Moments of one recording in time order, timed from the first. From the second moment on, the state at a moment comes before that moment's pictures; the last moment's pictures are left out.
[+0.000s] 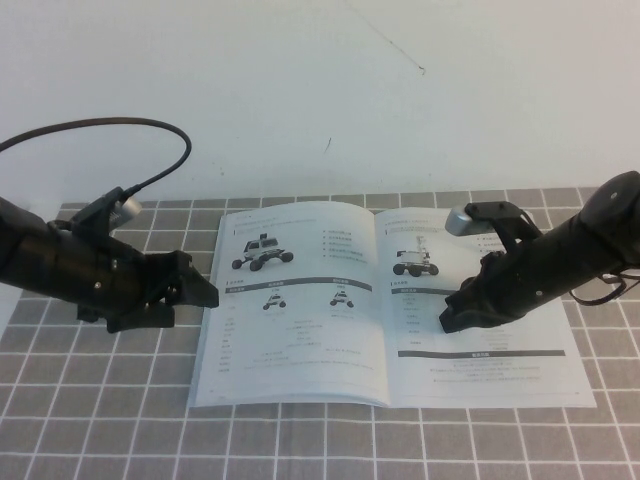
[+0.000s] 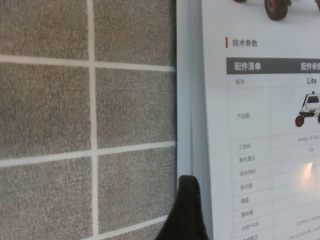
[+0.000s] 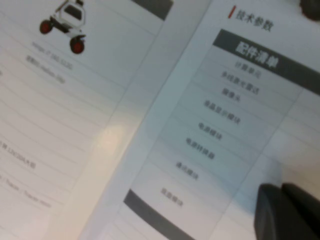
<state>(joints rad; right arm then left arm) 0.23 2.14 -1.33 0.86 0.73 -0.89 0.03 1.89 -1.17 -0.94 0.78 0.59</state>
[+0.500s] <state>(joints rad) 0.23 2.16 -1.35 0.85 0.75 -0.84 0.03 1.99 -1.19 -1.01 0.83 0.61</state>
